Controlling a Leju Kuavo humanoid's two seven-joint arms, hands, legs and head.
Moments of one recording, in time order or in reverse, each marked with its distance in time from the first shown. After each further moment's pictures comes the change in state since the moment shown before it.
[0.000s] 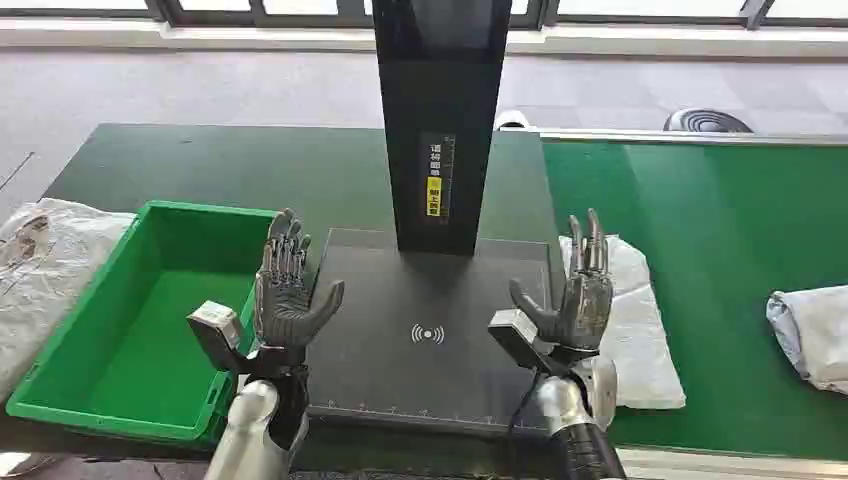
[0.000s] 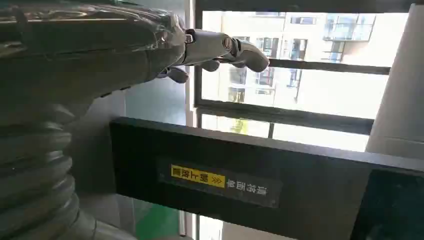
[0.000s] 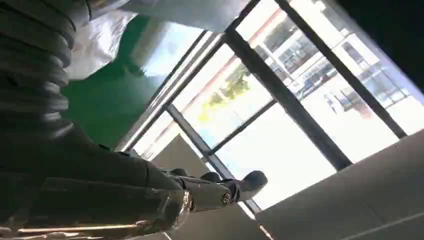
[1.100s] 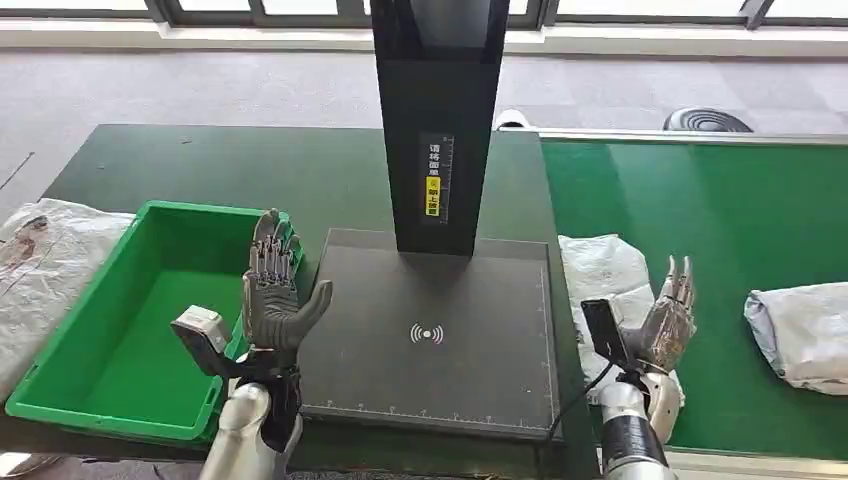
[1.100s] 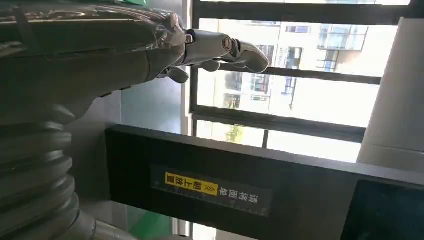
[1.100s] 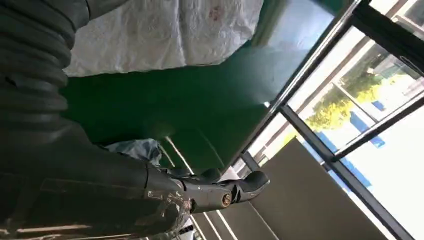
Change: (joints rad) left arm 0.017 0.000 0.018 -0.040 0.012 0.002 0.000; right arm -0.142 -0.071 -0.458 0.309 0.018 0.013 0.042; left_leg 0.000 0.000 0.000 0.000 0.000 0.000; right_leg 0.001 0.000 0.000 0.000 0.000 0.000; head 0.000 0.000
